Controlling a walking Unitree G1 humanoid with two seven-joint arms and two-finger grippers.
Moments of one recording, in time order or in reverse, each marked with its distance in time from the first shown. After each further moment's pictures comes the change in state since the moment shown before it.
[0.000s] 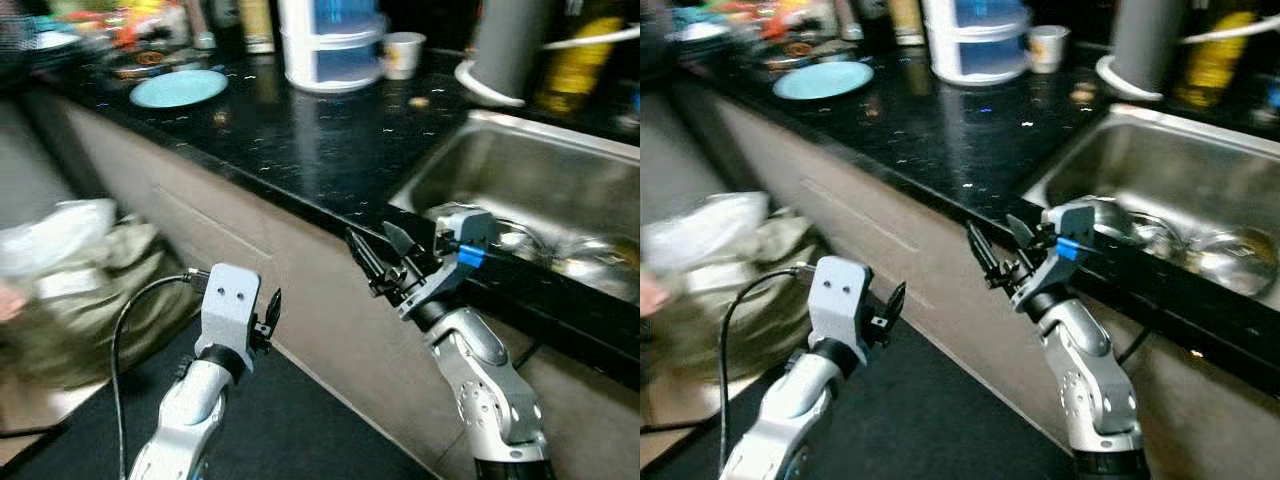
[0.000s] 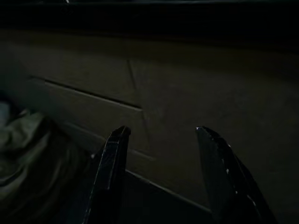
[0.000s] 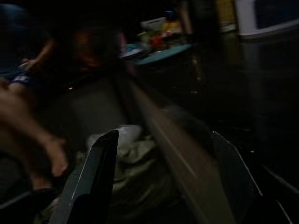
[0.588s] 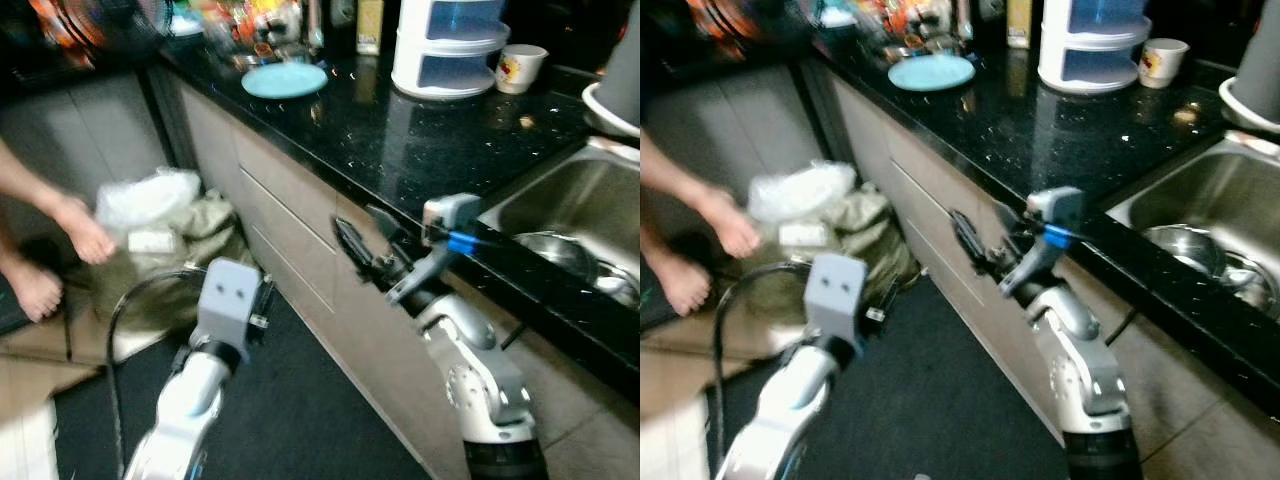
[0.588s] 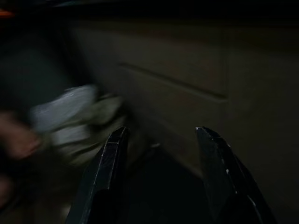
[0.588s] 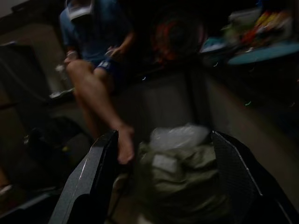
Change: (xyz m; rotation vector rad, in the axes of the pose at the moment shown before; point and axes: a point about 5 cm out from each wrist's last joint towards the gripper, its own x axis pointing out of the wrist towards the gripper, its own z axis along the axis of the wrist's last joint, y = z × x) left arm 0.005 0.009 -0.002 0.113 -0.037 0.095; right arm 0.016 0.007 0.005 -0.002 -0.036 0.071
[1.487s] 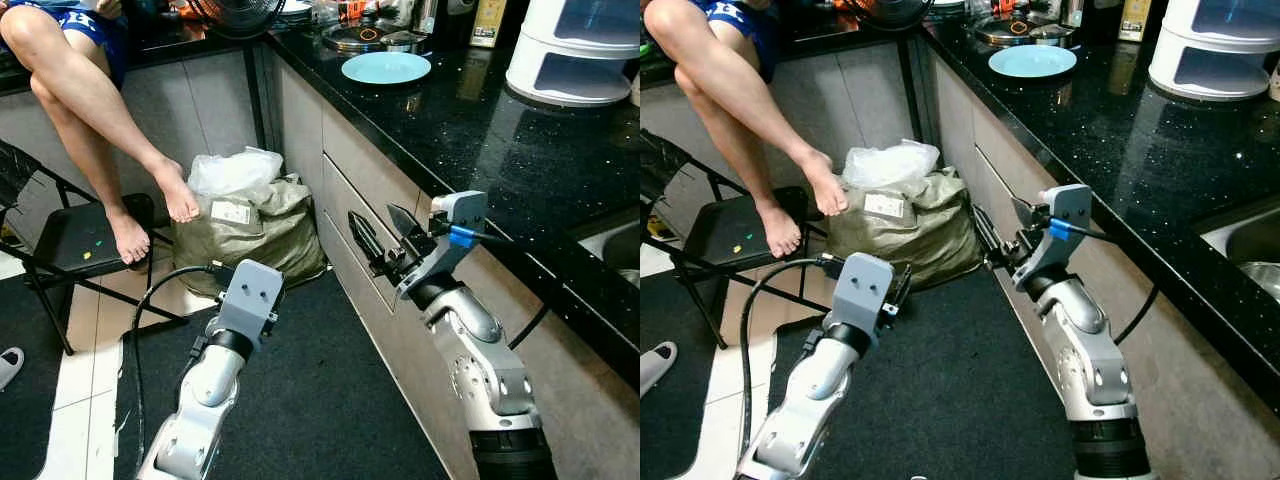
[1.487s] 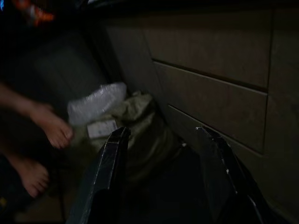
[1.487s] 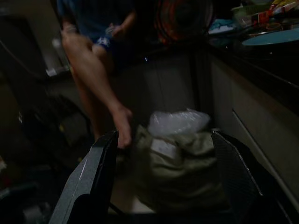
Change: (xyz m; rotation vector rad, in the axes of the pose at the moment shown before) left arm 0.020 -0.003 -0.012 0.056 -0.061 -0.041; right arm 0.002 -0.013 -0.009 -0.080 0.034 -0.115
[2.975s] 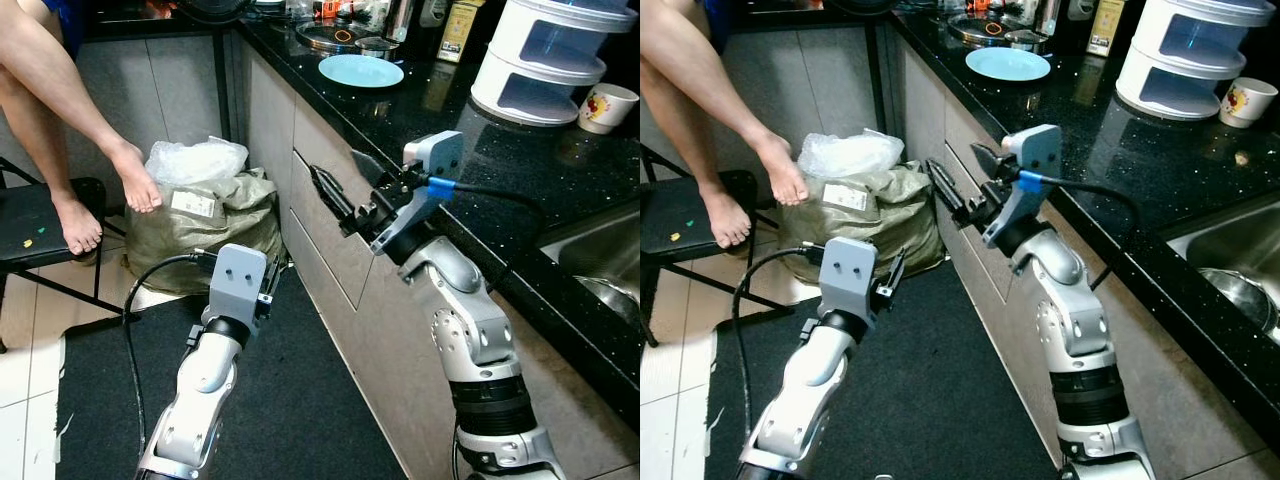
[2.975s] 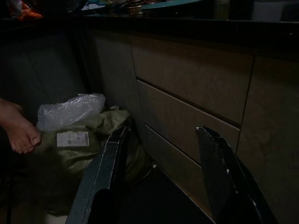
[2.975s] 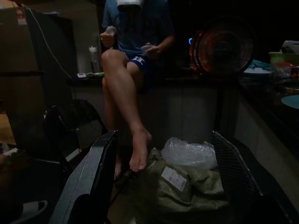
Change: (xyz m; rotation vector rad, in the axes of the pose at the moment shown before) left arm 0.007 0.001 0.014 -0.092 -0.067 0.028; right arm 0.038 0.025 0.051 -0.039 -0.147 0.215
